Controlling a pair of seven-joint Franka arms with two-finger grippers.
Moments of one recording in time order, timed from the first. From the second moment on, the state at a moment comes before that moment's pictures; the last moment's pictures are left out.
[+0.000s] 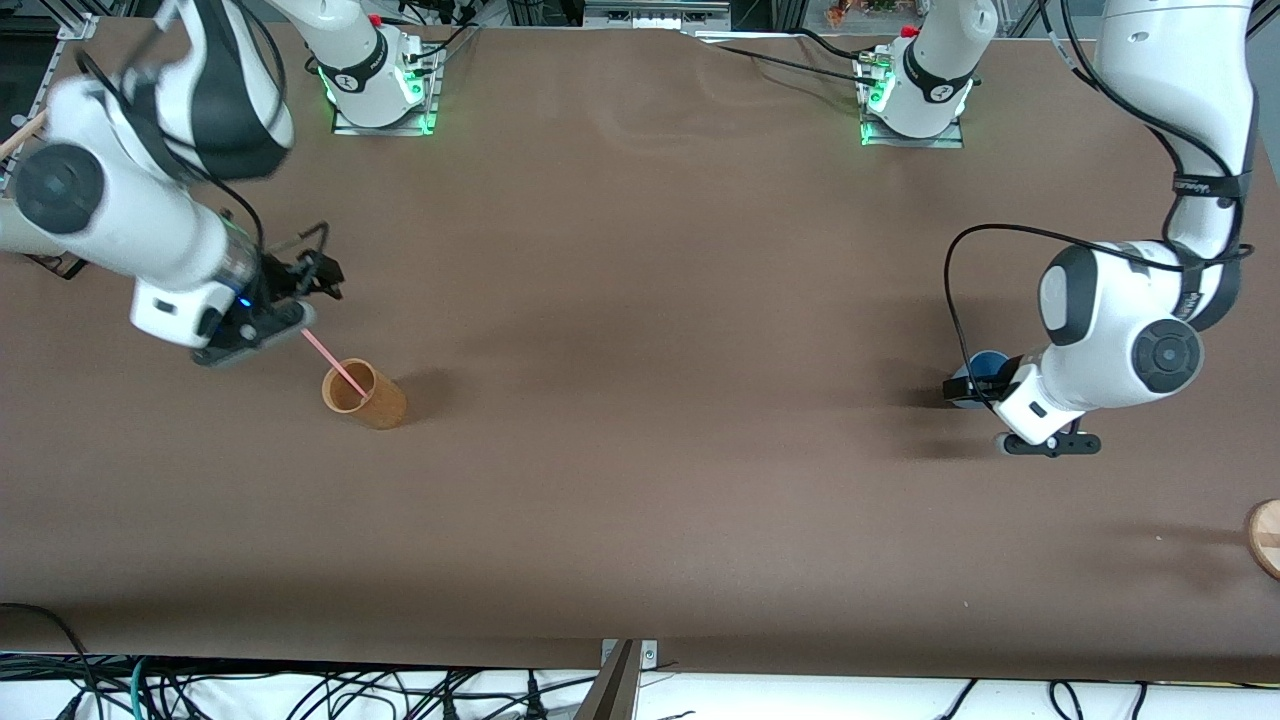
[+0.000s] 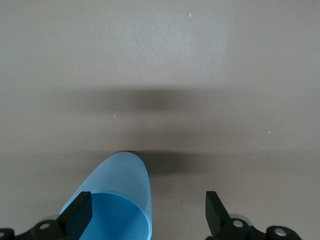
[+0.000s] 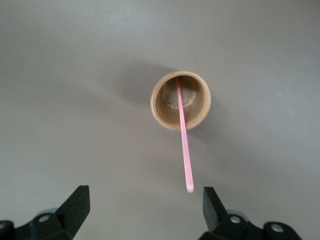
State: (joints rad) left arm -0.09 0.48 0.09 -1.81 -0.09 2.12 0.01; right arm 0.10 0.19 0.07 -1.84 0.00 1.90 -0.34
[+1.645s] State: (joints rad) left arm -0.10 0.40 0.08 -1.90 -0.08 2.11 0.01; right arm 0.08 0.41 0.06 -1.79 -0.07 1.99 -0.55
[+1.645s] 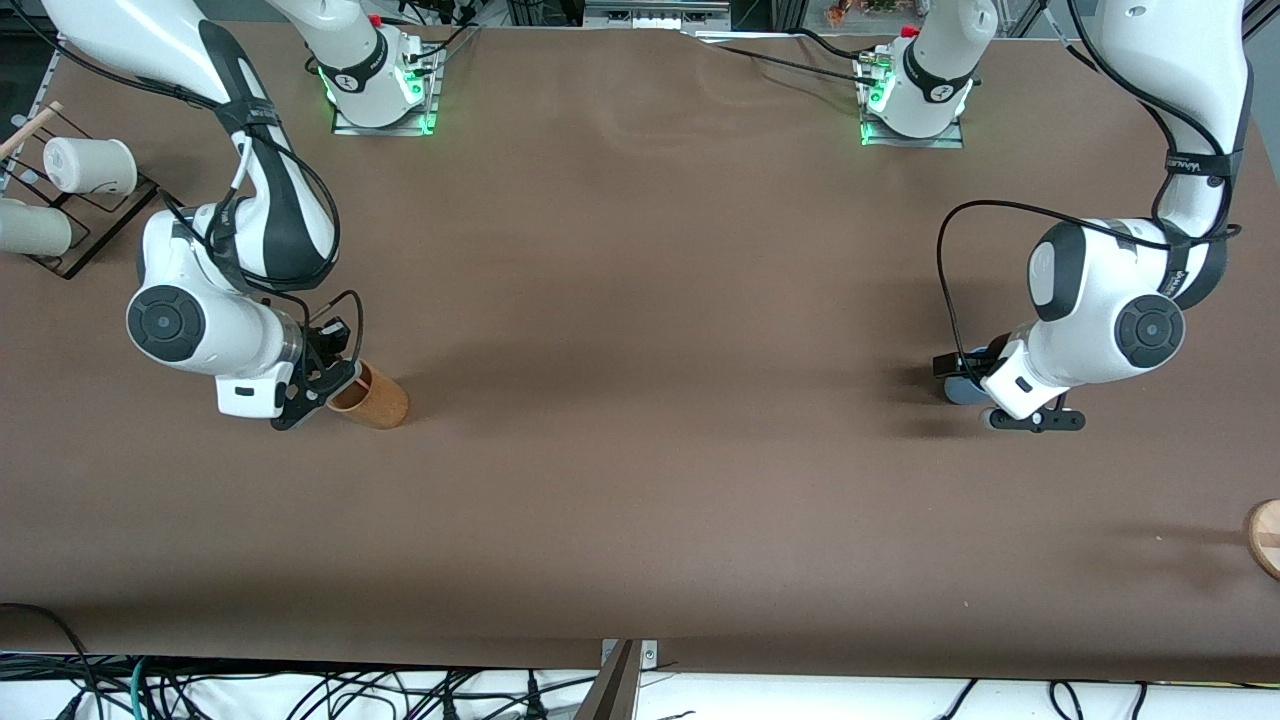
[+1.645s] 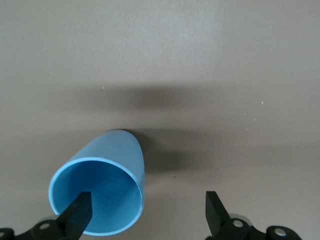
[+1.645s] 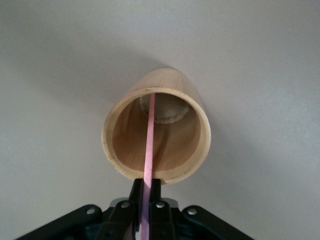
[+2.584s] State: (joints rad) left arm -0.11 0.41 0.08 -2.00 -0.08 2.24 0.01; right arm 0.08 0.41 0.07 -1.43 -0.08 1.46 -0.55
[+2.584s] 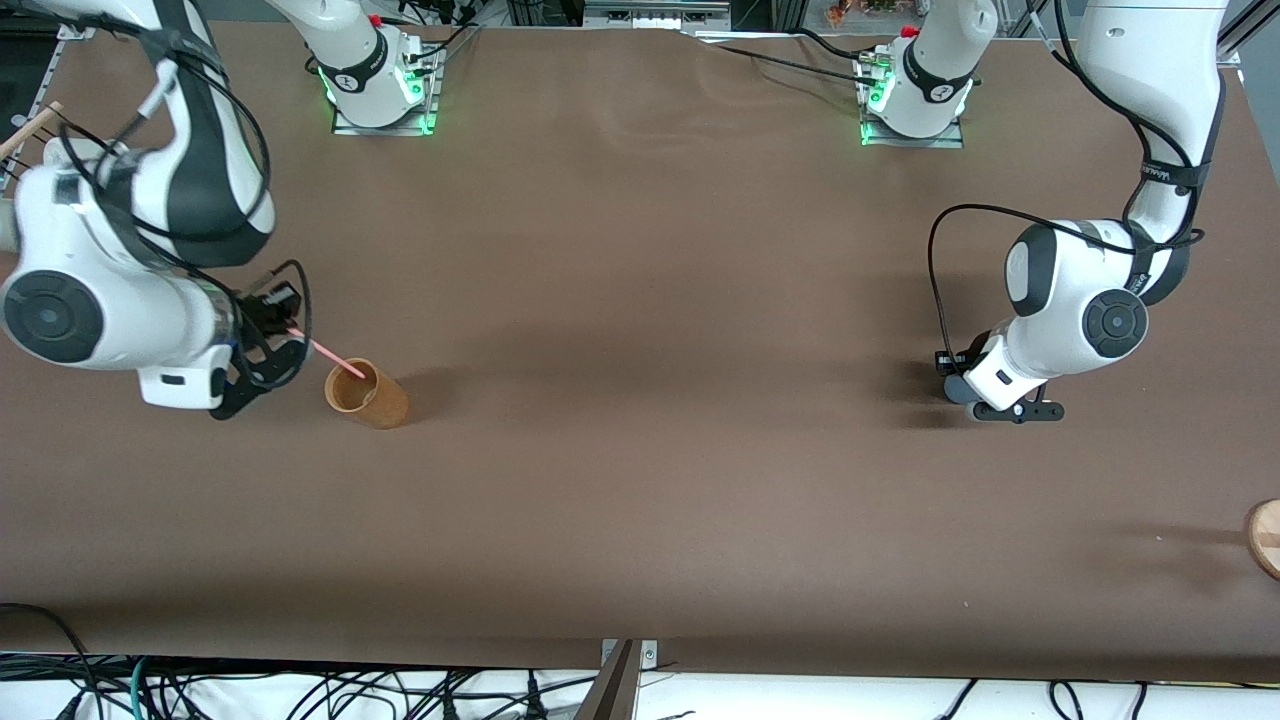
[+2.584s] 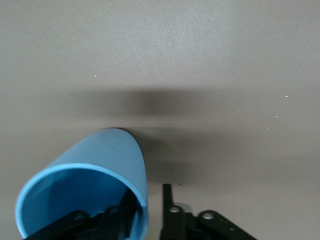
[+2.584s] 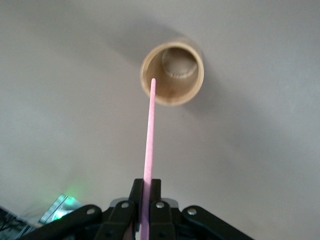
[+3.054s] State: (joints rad) left arm -0.11 0.41 -0.02 -1.88 -0.09 2.18 -0.20; right arm 0.08 0.40 0.07 -1.19 -0.13 1.17 -0.55
